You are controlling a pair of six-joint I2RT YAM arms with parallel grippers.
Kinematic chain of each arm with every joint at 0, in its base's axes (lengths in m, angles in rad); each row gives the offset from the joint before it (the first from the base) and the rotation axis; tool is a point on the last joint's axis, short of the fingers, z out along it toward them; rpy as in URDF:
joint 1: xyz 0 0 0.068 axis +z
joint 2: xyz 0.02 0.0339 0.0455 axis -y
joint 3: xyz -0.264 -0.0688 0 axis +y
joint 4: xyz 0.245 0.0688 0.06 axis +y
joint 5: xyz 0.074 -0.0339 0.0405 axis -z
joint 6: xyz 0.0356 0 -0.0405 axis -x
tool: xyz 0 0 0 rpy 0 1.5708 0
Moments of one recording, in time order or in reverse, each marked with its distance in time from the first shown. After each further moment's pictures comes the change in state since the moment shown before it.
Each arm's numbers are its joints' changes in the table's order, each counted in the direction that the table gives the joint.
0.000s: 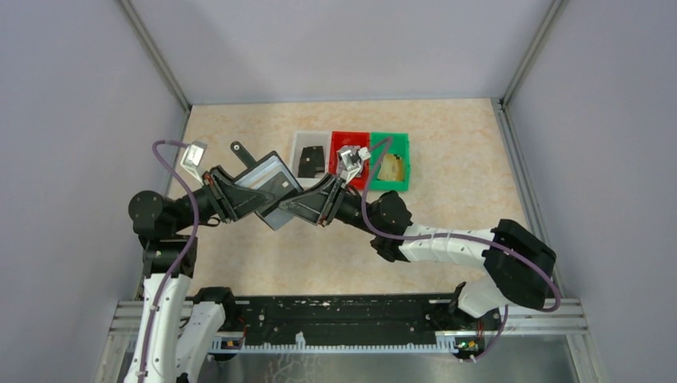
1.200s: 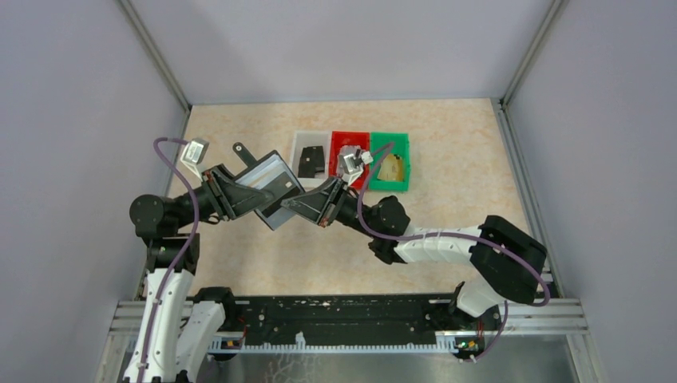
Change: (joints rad) left arm 0.000 -0.027 0.033 -0.192 0.008 0.212; right arm -0.003 -0.065 0.029 -0.136 0.034 -0.050
